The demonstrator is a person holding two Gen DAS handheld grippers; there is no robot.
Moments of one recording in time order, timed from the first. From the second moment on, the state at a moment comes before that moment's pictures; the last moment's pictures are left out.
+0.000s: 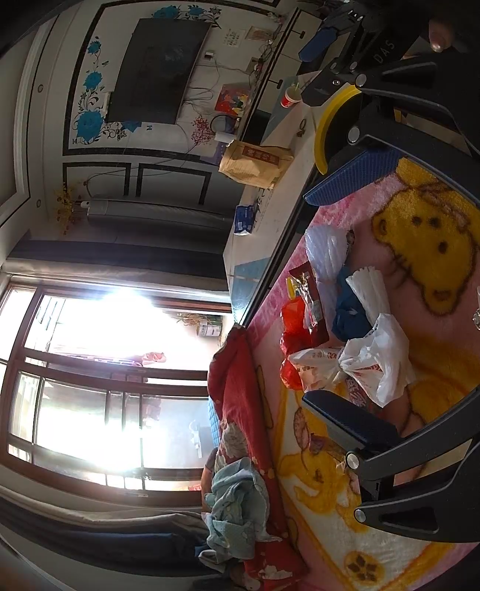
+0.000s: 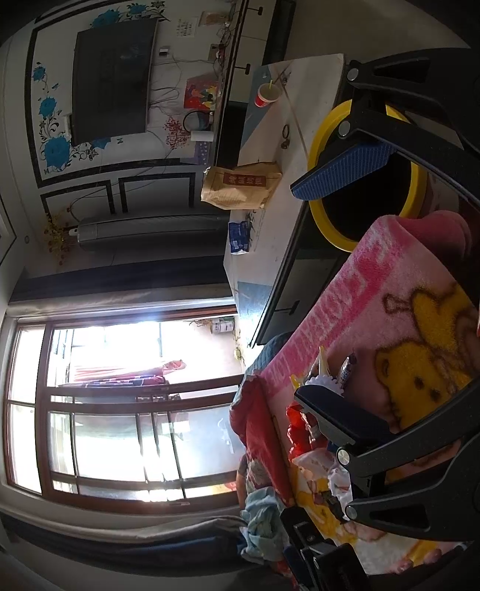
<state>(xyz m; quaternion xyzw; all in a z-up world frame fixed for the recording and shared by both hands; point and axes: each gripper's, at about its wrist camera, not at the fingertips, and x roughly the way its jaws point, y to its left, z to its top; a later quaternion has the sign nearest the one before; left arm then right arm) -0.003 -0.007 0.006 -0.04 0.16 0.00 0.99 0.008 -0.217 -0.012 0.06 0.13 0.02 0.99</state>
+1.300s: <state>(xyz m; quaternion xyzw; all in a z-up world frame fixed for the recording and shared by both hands) 0.024 0.039 -0.006 -0.09 0.18 0.05 0.98 0.044 -0.174 -0.014 0.04 0.18 0.12 0.98</state>
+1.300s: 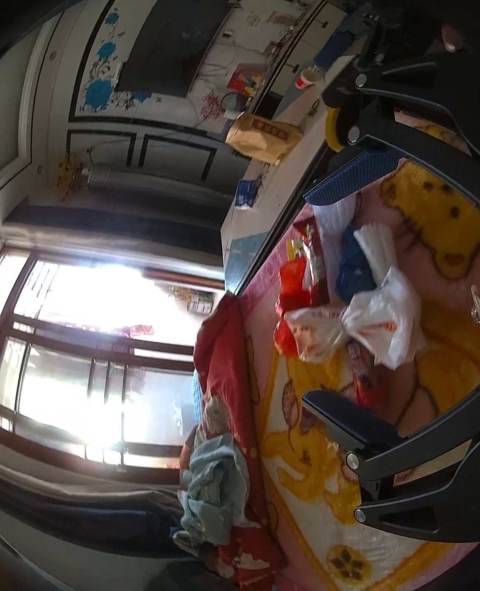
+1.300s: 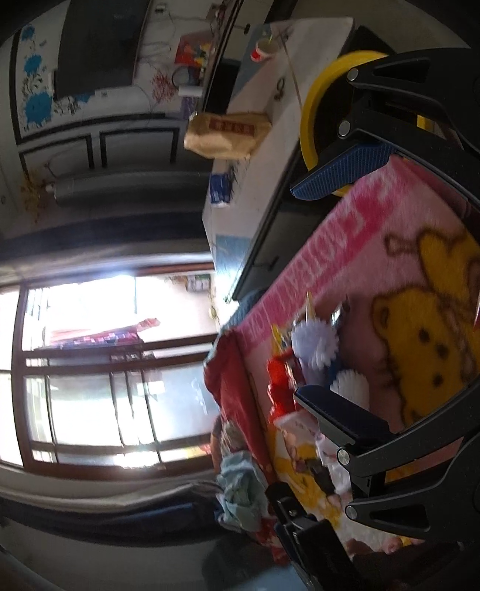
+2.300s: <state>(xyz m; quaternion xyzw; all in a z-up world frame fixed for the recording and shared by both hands) 0.062 0.082 -0.064 -0.14 0.33 -0.01 0.93 0.143 -0.118 -0.052 0.01 0.32 0.20 0.93</state>
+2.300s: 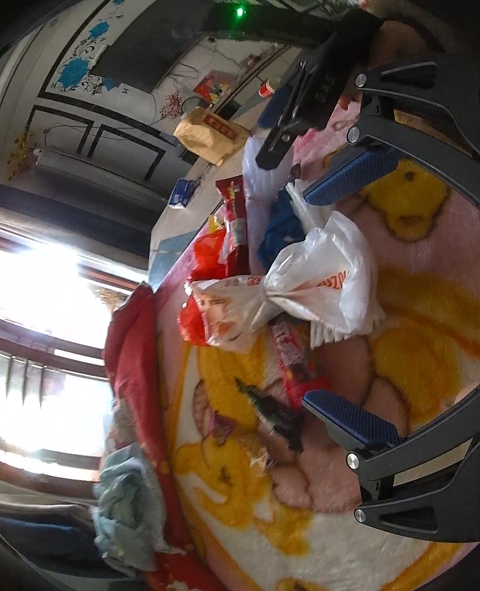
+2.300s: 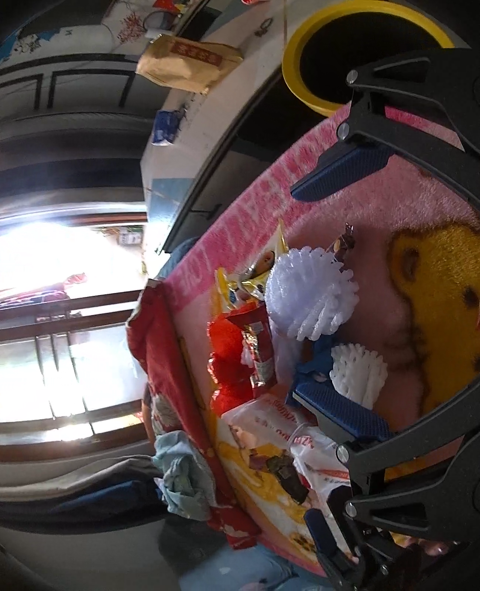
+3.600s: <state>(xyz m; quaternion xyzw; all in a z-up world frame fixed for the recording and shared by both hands) 0.043 0.067 -0.023 -0.12 0.27 -0.05 0.95 0.103 -0.129 -0.019 -0.09 0.25 0.20 0.94</state>
